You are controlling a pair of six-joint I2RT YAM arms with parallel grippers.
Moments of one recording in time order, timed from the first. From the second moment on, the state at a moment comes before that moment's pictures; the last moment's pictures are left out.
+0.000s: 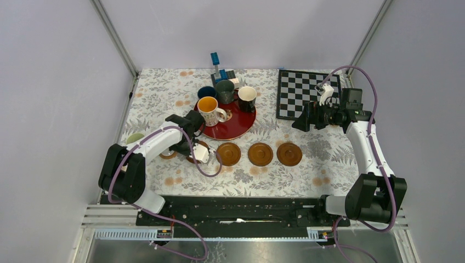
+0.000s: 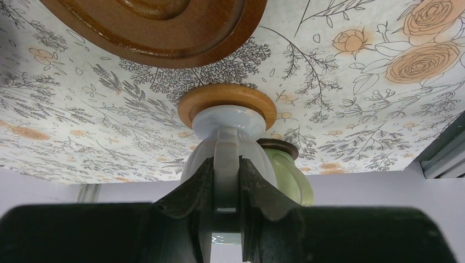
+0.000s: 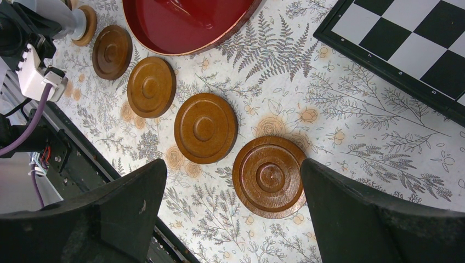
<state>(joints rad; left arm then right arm) -0.44 1.51 1.00 -1.02 -0.26 1.46 -0.13 1.31 1.08 -0.68 -0.81 -0.19</state>
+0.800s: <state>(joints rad) -0.46 1.51 1.02 -1.08 -0.26 1.47 -0.13 1.31 1.08 -0.68 -0.81 -0.19</state>
